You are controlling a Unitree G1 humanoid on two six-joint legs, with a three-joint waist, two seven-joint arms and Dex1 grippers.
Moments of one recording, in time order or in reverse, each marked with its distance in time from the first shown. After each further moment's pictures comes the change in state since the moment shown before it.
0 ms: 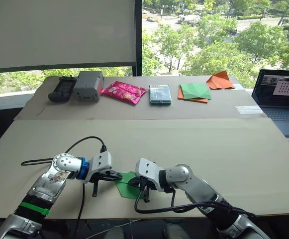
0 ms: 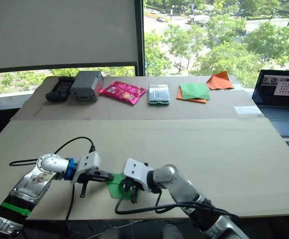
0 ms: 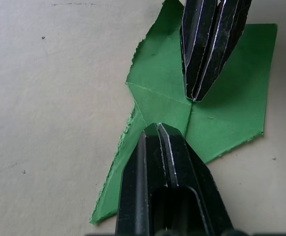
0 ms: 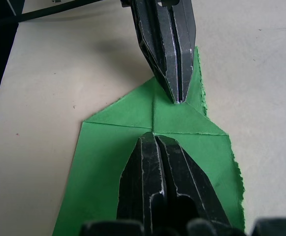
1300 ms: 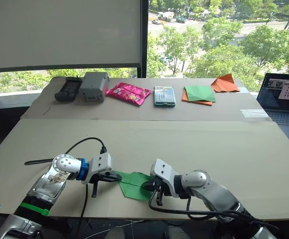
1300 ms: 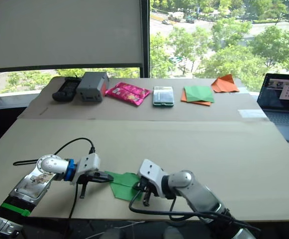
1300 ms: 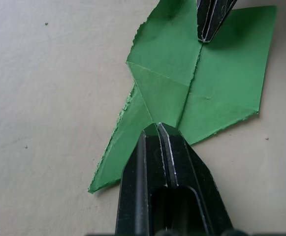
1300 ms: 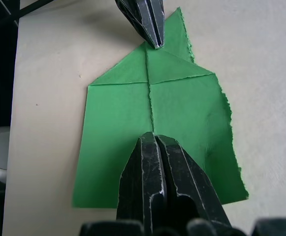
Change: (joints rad) left arm 0.003 0.000 -0.005 0.015 0.011 -0.028 -0.005; right arm 0.132 -0.141 -0.113 -0.188 0.150 0.190 -0.051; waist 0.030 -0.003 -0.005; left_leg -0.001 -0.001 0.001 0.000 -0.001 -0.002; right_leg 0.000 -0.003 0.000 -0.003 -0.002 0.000
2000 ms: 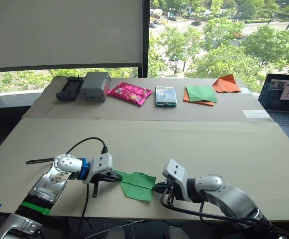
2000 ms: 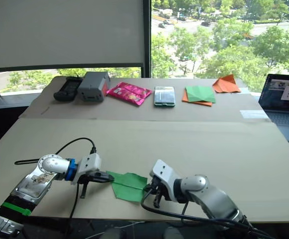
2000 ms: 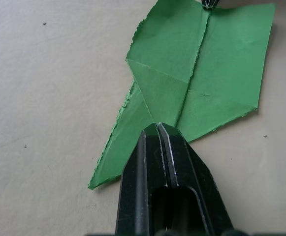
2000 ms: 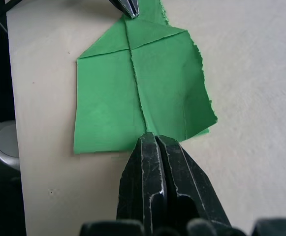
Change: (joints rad) left arm -0.011 -0.001 -0.012 0.004 0.001 -0.002 0.001; right arm 0.090 -0.117 -0.113 -0.129 0.116 0.131 -0.052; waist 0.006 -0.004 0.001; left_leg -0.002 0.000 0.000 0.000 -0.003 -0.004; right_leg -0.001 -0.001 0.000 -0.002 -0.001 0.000
